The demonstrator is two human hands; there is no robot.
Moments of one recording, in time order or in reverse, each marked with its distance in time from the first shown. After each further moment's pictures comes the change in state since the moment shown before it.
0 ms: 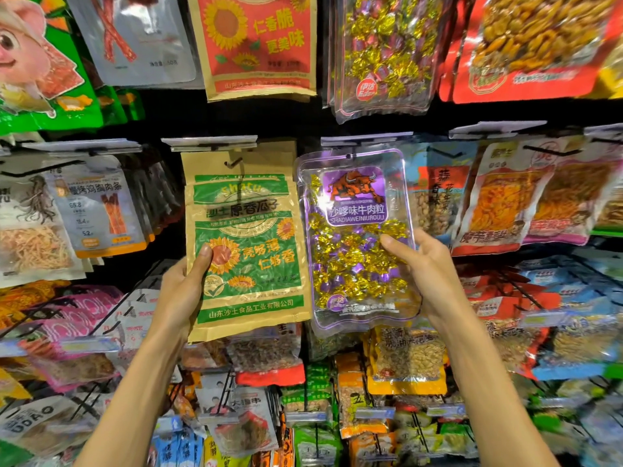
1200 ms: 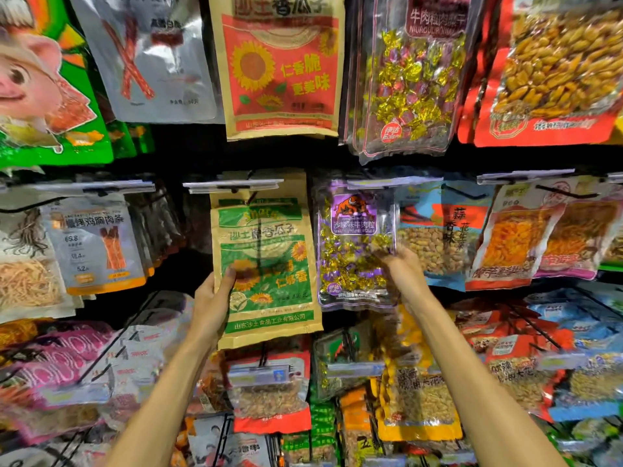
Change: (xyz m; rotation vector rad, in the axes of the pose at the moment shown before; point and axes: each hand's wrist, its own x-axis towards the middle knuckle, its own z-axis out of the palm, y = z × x) left_hand 0.078 -0.033 0.022 0.016 -0.018 0.060; right_hand 0.127 0.053 0.028 -0.140 0.098 0.028
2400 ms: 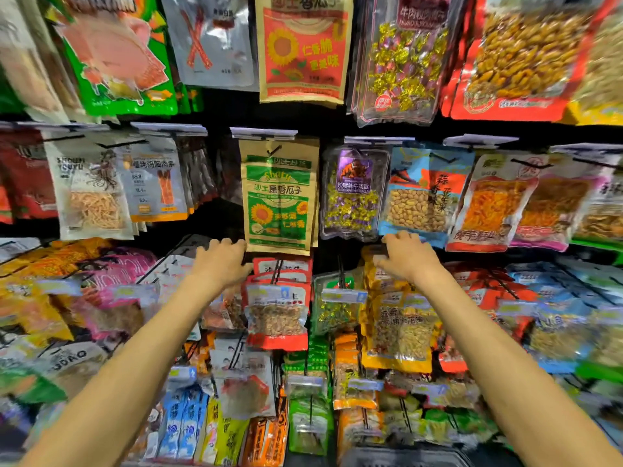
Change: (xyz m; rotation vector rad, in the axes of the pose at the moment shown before) left_hand -0.106 0.059 -0.032 1.547 -0.289 0.011; right_hand -0.106 -0.033 -0.044 -1.552 -0.375 -0.105
